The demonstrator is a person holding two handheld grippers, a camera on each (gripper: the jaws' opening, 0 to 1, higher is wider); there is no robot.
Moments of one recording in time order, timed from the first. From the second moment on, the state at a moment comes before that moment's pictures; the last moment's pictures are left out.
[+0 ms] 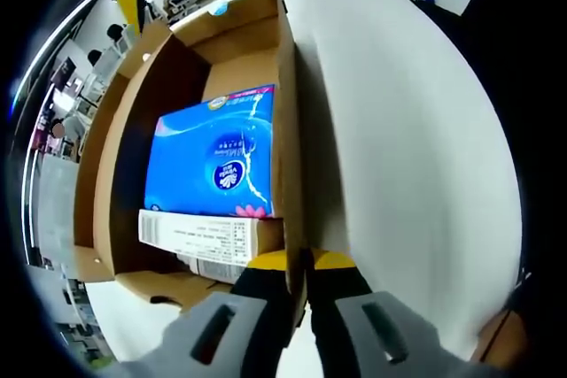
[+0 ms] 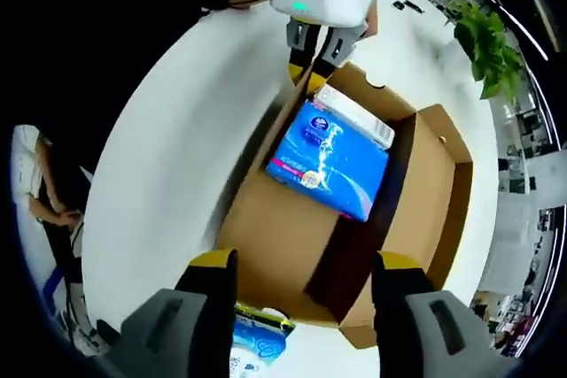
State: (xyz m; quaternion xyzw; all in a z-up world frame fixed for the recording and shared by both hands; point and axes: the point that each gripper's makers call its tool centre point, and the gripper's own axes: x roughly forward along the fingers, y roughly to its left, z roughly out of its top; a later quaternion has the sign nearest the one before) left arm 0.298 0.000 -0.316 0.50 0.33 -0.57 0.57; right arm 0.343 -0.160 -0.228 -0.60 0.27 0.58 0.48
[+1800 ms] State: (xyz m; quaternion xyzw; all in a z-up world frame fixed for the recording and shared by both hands) left arm 0.298 -0.003 -0.315 0.49 0.33 -0.57 0.57; right arm 0.347 -0.068 -0.309 -0.64 0.18 0.70 0.28
